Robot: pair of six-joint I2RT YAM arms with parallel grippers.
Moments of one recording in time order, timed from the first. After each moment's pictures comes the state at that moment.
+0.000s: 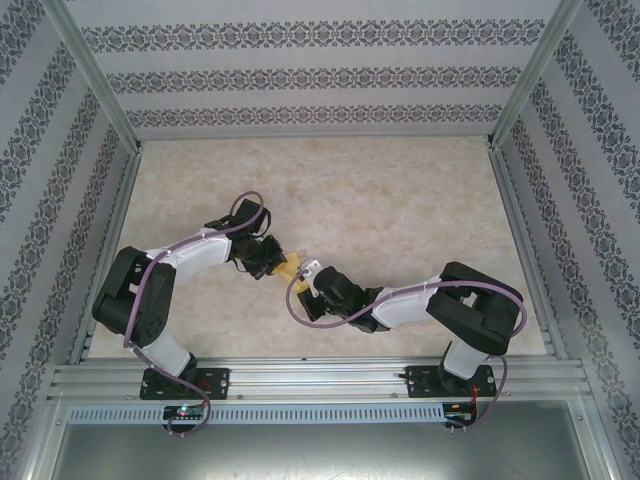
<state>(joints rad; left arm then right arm) -0.40 1.63 0.94 -0.48 0.39 -1.10 1.03 1.67 0.59 0.39 0.06 0.30</state>
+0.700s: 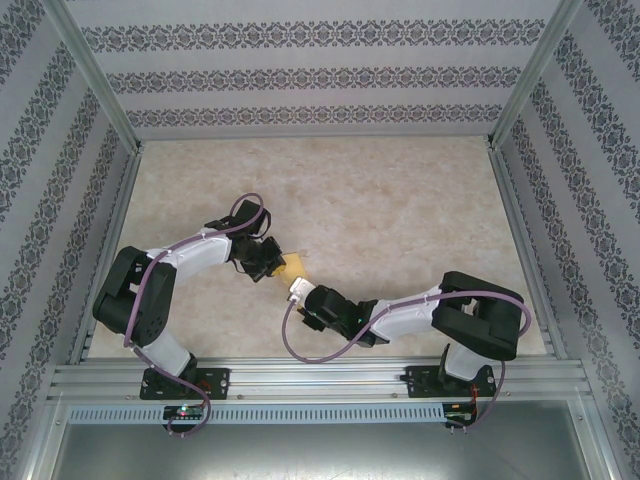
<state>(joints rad) -0.40 1.64 0.94 -0.50 0.40 -1.10 1.17 1.65 0.59 0.30 0.34 -0.02</state>
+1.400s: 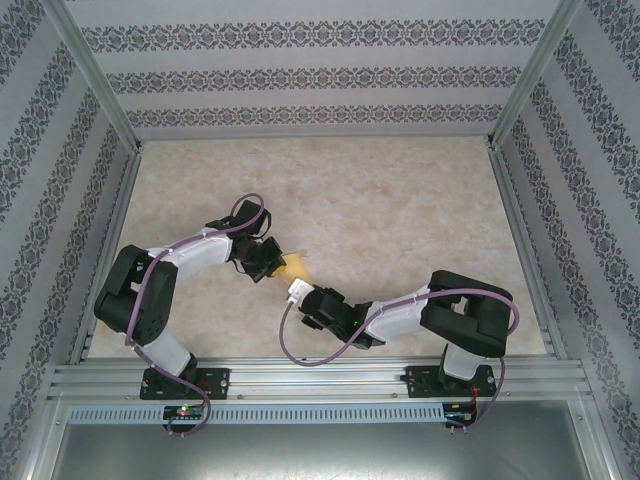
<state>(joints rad) -0.40 1.65 0.94 -0.50 0.40 -1.10 1.18 1.70 0.60 0.35 0.43 -0.06</state>
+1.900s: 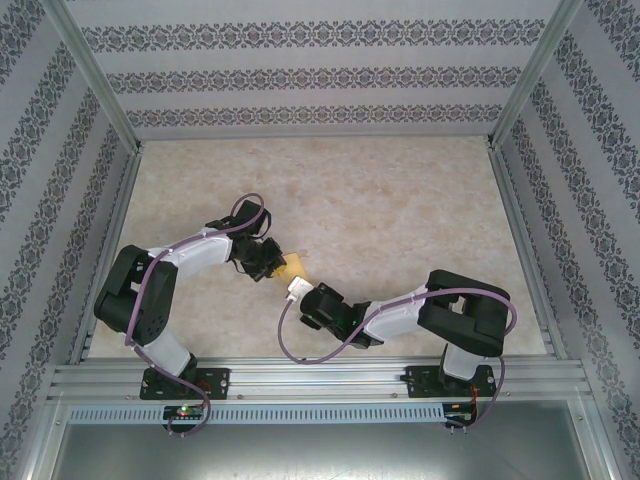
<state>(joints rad) -0.40 1.64 0.94 -0.50 0.40 -1.09 1.18 1.71 0.61 0.35 0.43 0.00</state>
